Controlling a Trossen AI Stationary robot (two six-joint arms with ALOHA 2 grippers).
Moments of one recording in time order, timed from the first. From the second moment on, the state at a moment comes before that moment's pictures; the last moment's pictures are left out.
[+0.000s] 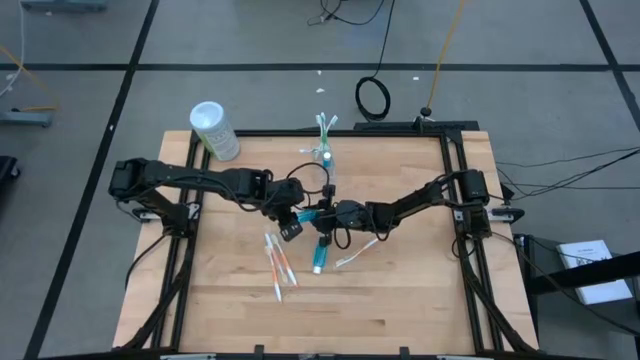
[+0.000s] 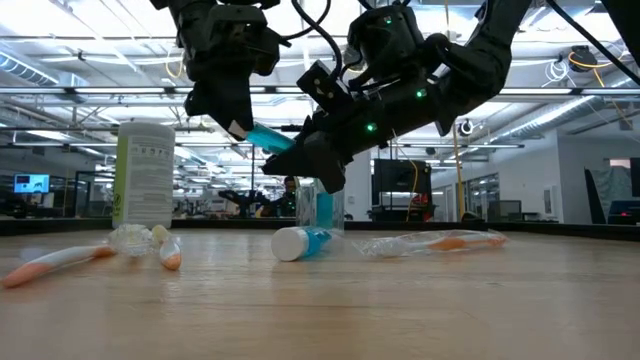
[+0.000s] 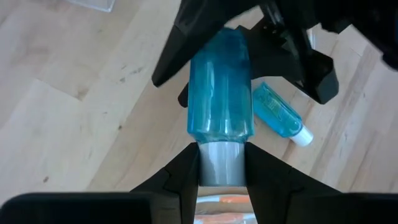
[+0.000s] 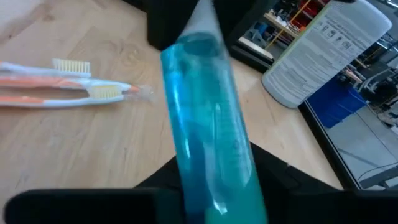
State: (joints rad) left arm 0.02 1.54 1.18 -0.76 0.08 -0.52; right arm 0.03 1.98 0.96 0.73 0.28 -0.44
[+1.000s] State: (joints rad) left arm 0.02 1.54 1.23 -0.75 0.08 -0.40; right arm 0.03 1.98 0.96 0.73 0.13 -0.27
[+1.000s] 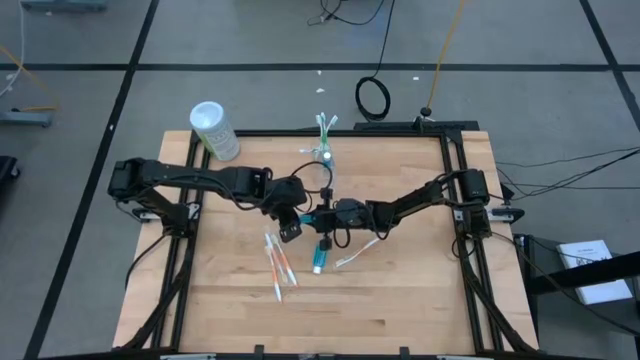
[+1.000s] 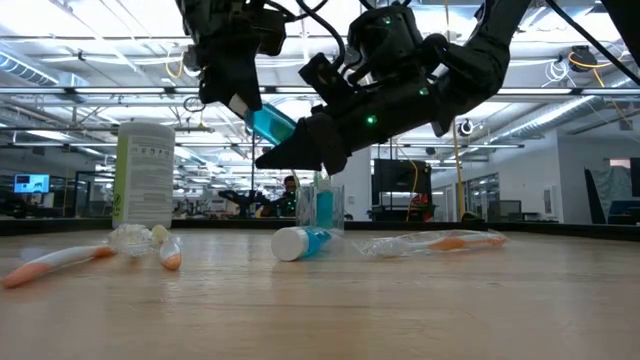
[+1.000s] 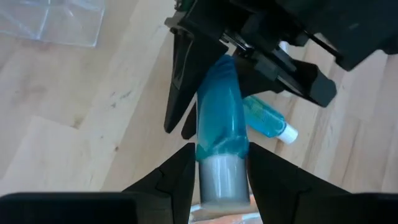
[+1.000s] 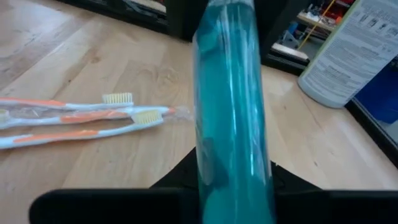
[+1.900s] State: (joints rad) left arm -0.11 1.27 1.22 -0.63 -0.23 -0.21; right arm 0.03 1.96 0.97 0.81 0.13 -0.27
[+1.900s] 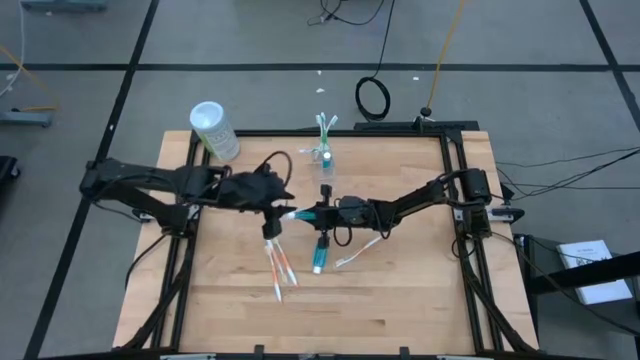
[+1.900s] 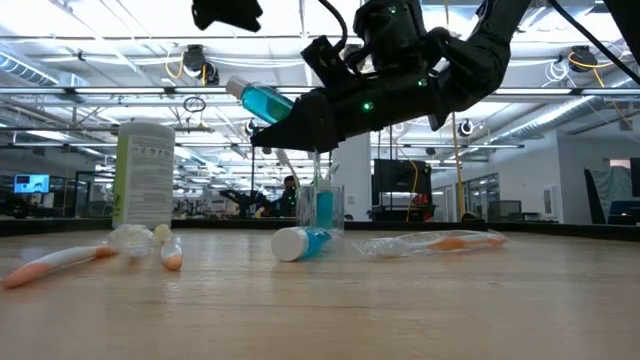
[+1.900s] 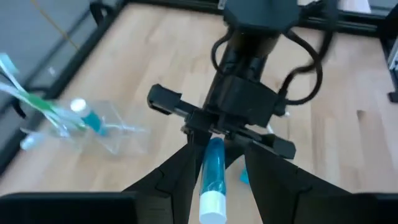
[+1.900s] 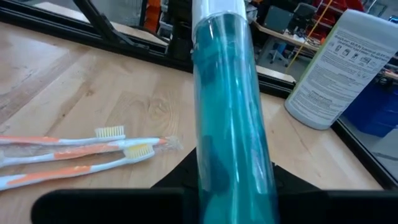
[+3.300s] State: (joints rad) left arm -0.31 1.03 0.82 -0.20 -0.44 0.01; right arm 0.02 1.85 0.96 0.87 -0.11 -0.14
